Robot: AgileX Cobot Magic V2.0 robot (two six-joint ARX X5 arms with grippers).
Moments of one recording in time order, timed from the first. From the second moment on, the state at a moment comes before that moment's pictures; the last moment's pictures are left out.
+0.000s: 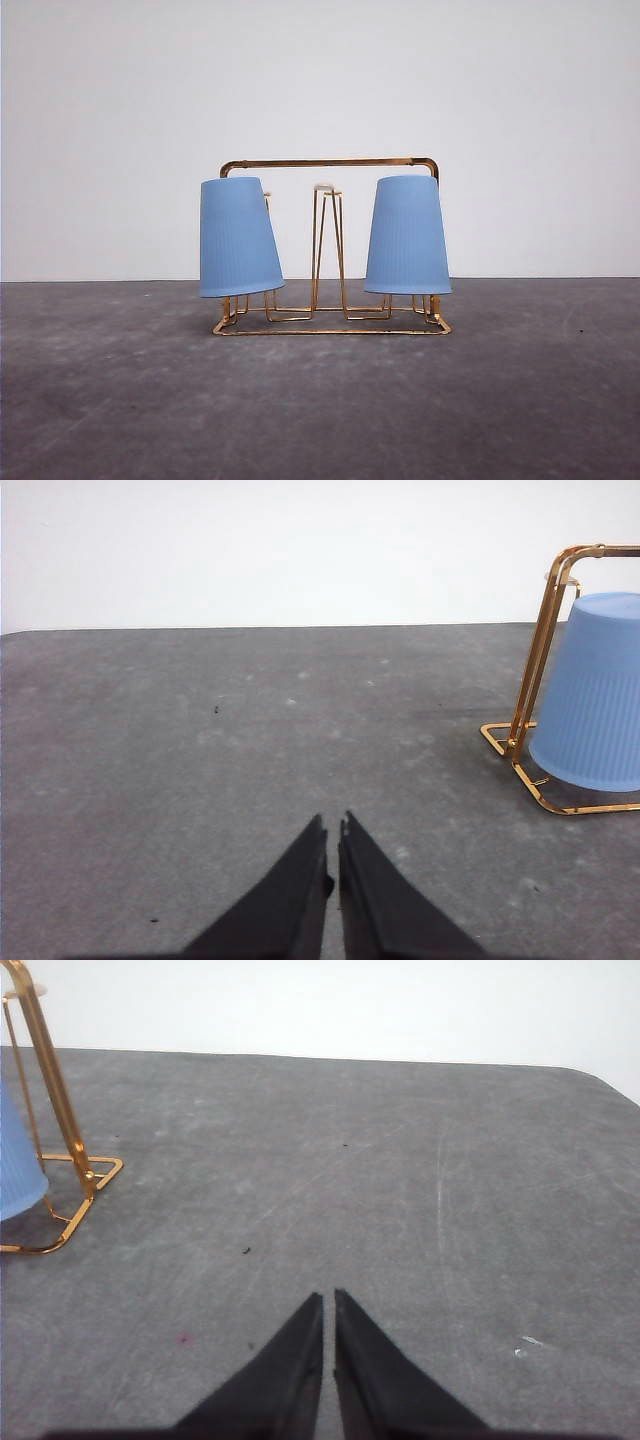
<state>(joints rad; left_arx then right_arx) -0.04 0.01 0.03 -0.09 0.05 0.01 -0.06 0.00 0.01 -0.16 -0.07 0.01</state>
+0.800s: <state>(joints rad) -0.04 0.01 0.03 -0.09 0.05 0.01 -0.06 0.00 0.01 -0.16 -0.07 0.01</state>
